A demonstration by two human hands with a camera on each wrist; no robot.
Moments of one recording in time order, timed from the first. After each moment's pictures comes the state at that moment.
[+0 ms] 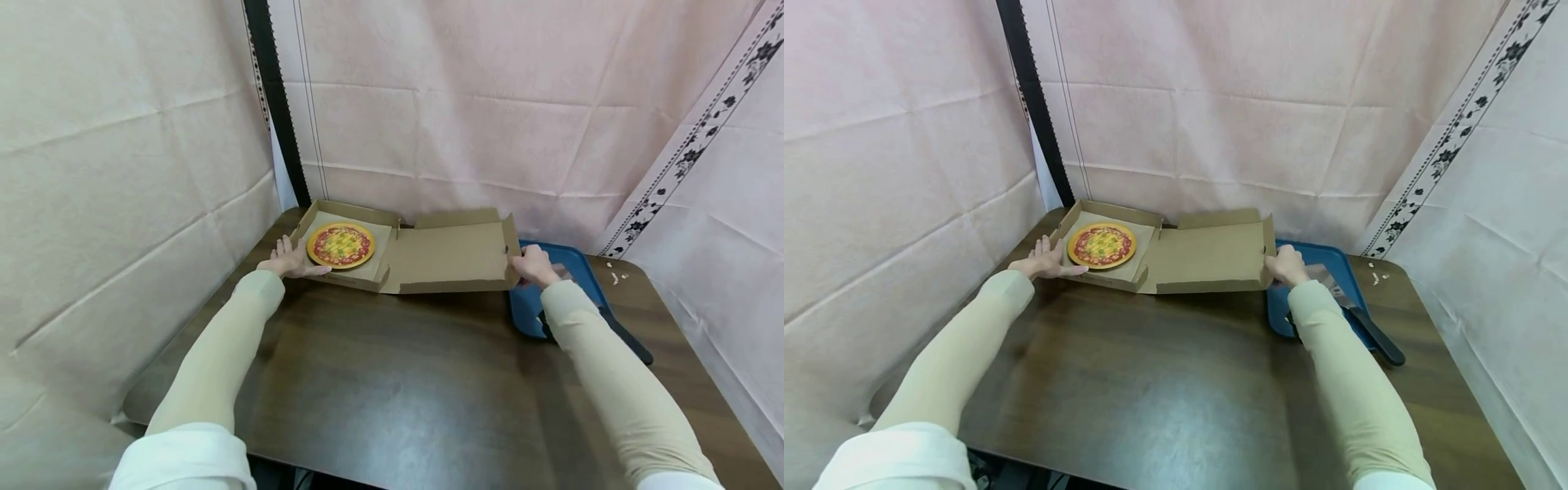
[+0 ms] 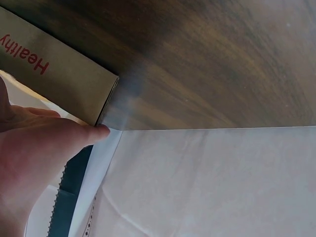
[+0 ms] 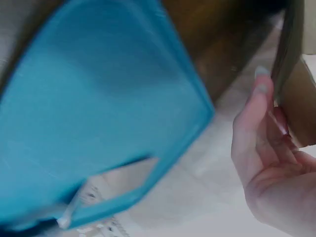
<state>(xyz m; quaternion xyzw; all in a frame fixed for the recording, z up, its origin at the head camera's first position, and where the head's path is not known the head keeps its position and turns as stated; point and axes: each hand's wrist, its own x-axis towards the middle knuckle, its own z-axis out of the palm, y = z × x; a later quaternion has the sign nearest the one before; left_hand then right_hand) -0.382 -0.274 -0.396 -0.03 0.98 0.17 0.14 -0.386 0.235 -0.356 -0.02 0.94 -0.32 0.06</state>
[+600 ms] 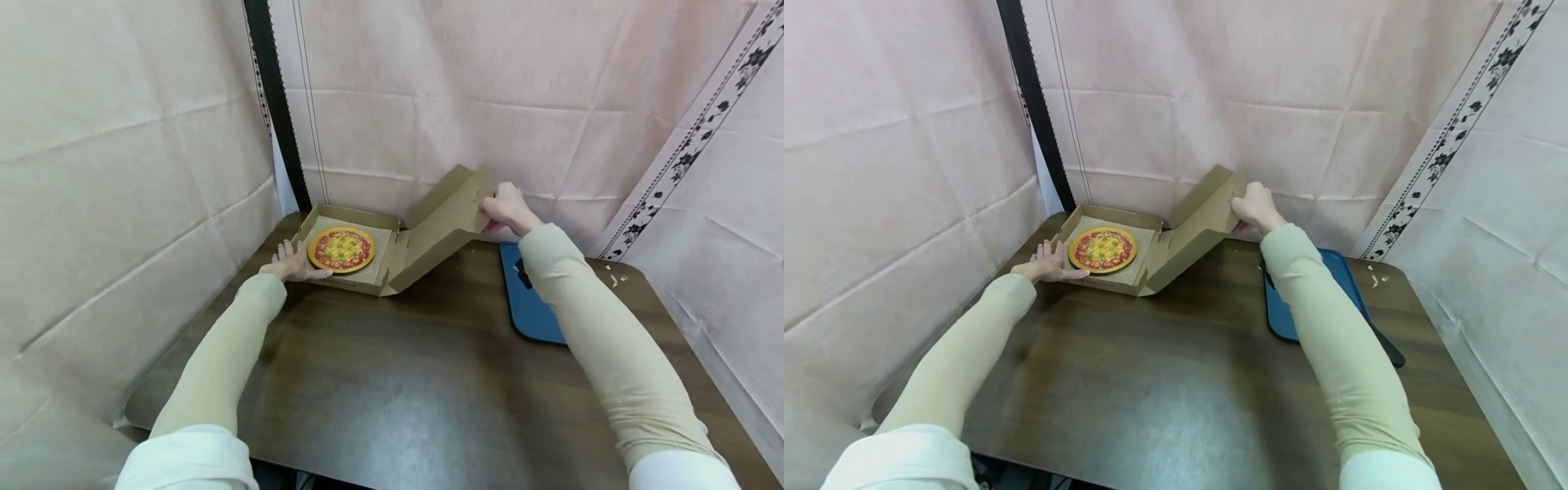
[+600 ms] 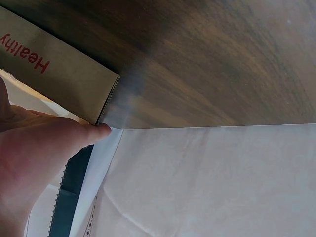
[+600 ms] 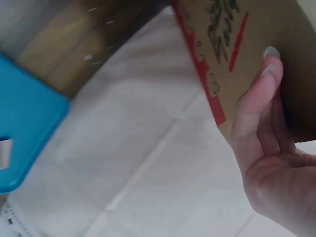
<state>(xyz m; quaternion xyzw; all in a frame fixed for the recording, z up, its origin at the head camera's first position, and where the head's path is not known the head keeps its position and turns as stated) -0.382 -0.273 -0.397 -0.03 0.98 0.16 0.13 -0.390 0.152 -0.237 -0.07 0.92 -0.38 0.01</state>
